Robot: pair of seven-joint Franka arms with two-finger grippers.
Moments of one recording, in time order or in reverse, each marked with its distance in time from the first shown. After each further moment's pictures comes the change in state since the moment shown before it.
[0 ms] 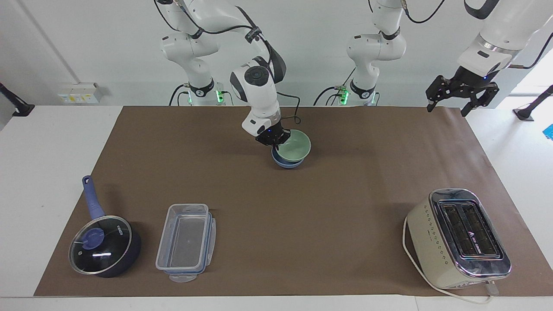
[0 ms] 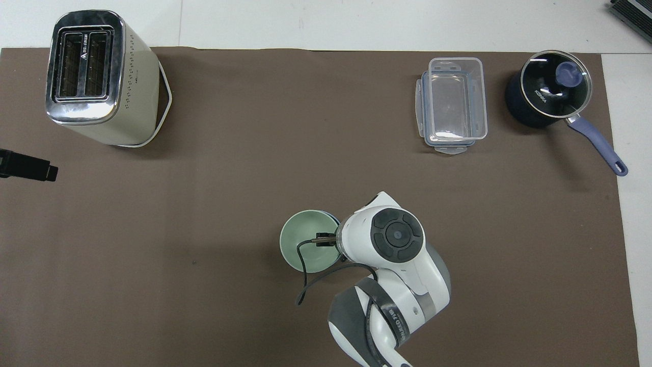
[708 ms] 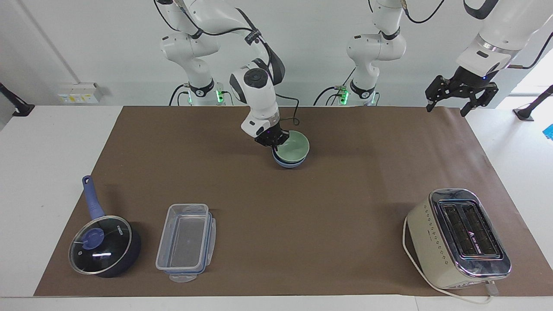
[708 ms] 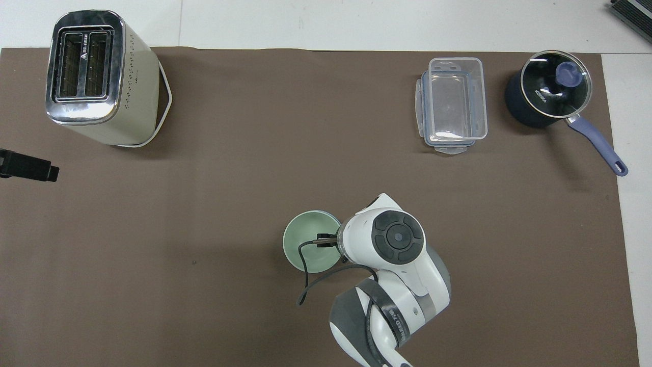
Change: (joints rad) left arm 0.000 0.000 -0.003 0.000 0.000 -0.001 0.000; right arm 0.000 0.000 -0.001 -0.011 0.000 0.013 0.000
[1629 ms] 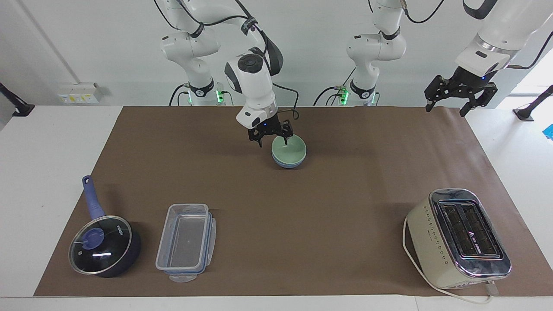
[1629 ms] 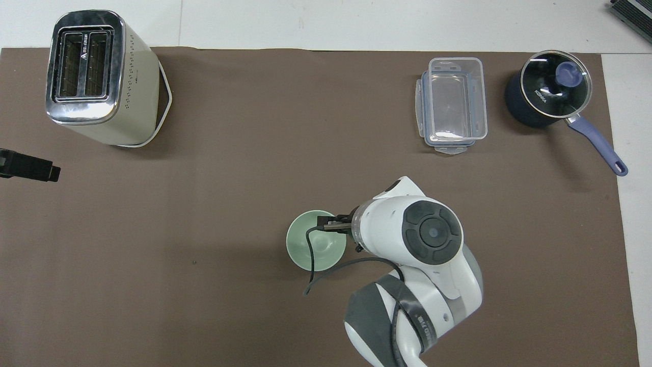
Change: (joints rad) left arm 0.000 0.000 -0.003 0.000 0.000 0.000 0.000; right arm -0.108 -0.141 -0.019 0.114 -0.118 -0.144 0.000
